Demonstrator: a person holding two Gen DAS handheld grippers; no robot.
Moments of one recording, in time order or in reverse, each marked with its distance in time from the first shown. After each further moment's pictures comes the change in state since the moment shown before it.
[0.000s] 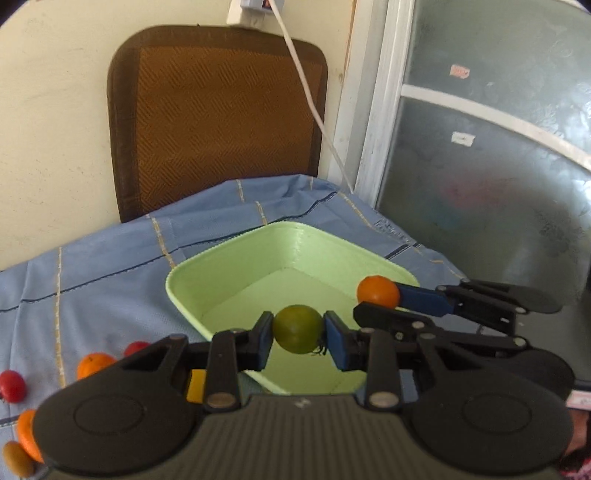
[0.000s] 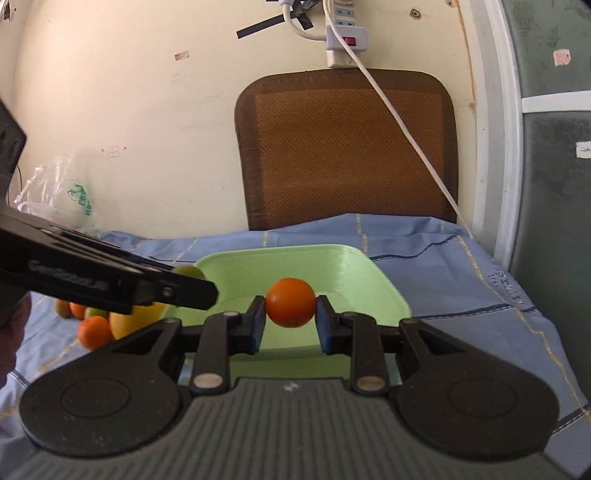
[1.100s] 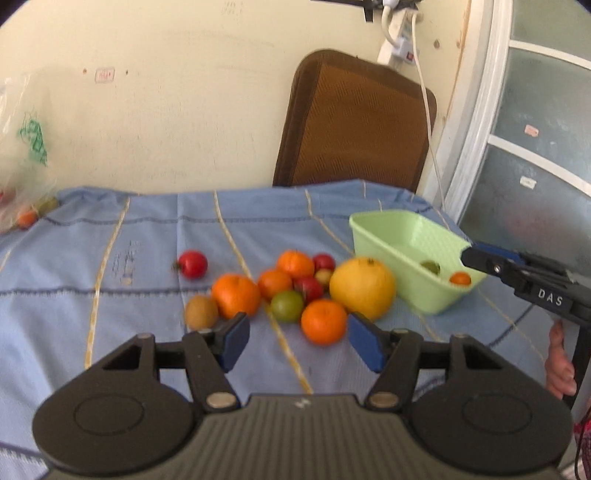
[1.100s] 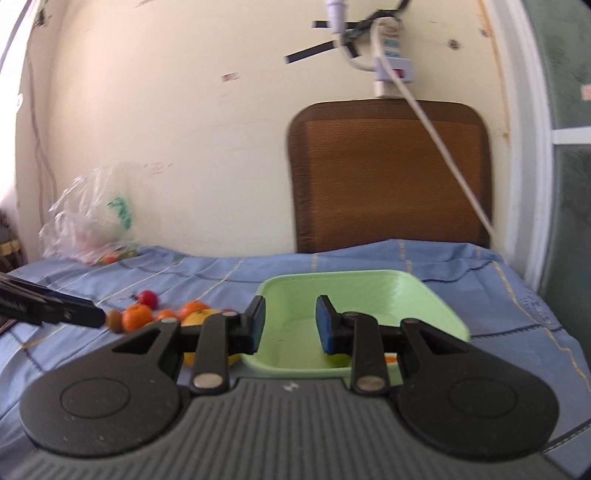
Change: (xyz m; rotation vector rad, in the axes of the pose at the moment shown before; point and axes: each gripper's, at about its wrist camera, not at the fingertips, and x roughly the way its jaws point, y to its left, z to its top) left arm -0.128 0.093 -0.099 -0.227 -0.079 0.166; right arm -0.027 0.057 0.009 -0.039 -0.049 0.137
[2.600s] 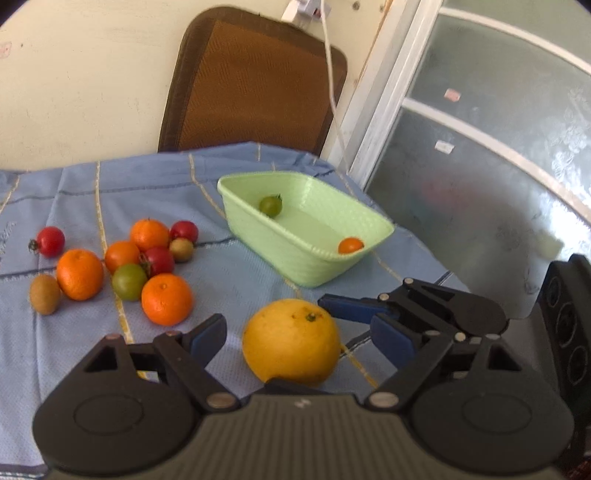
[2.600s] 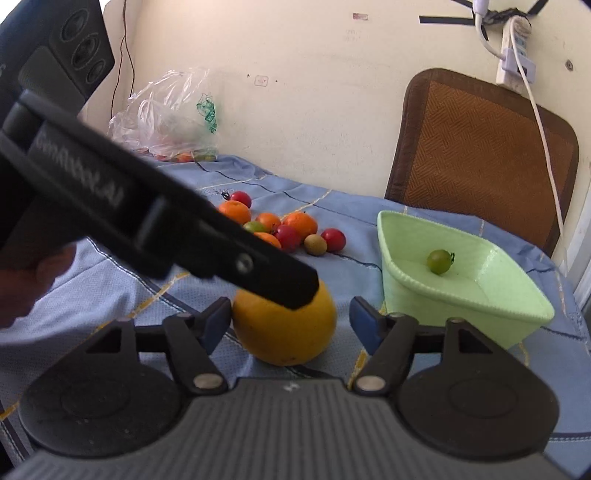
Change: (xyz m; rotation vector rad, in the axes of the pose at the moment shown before) left arm 0.035 -0.069 -0.005 0.036 0.117 -0.257; right arm 0.007 0.043 -0.014 -0.220 0.198 0.137
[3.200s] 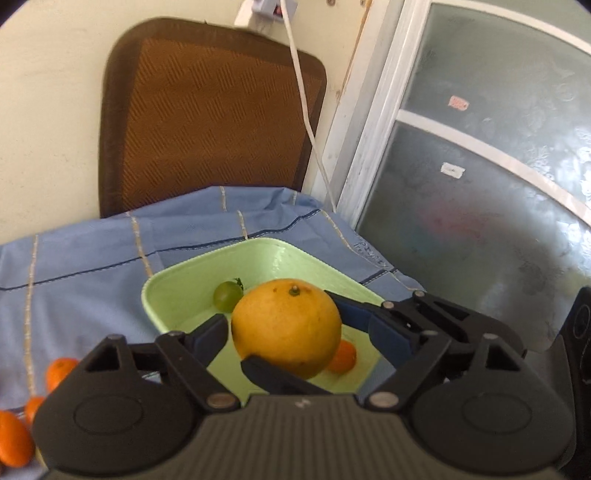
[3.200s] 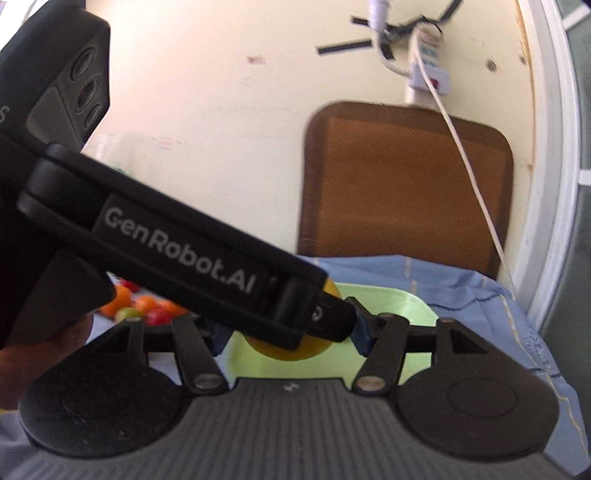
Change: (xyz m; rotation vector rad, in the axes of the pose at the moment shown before) left arm 0.089 -0.036 0.094 0.083 -0.046 0.007; right arm 0.024 -0.086 0.028 0.124 -0.155 -0.209
